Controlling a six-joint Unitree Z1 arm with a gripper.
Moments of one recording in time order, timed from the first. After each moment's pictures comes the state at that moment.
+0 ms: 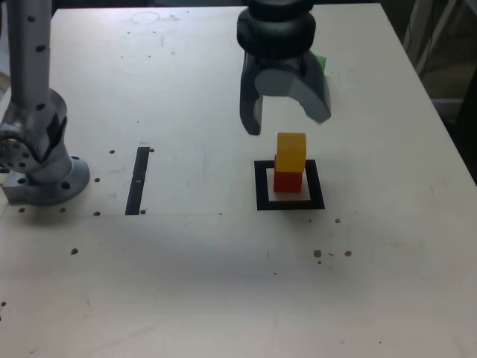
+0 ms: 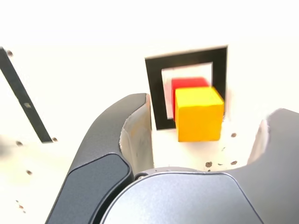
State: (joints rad) arm -0.04 1.87 -1.55 1.27 0.13 0.03
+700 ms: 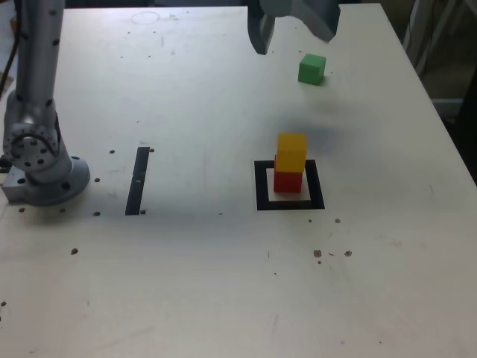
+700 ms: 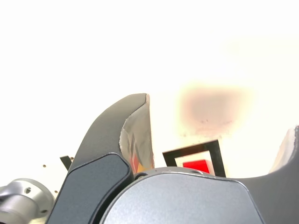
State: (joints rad) arm 0.31 1.98 -1.85 1.39 0.23 0.57
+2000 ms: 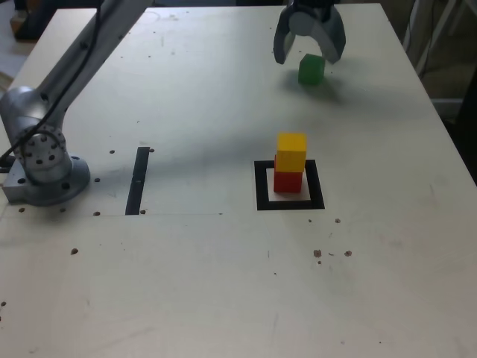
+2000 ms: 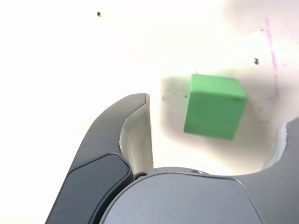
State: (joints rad) arm 0.52 2.47 -2.36 1.52 0.24 0.85
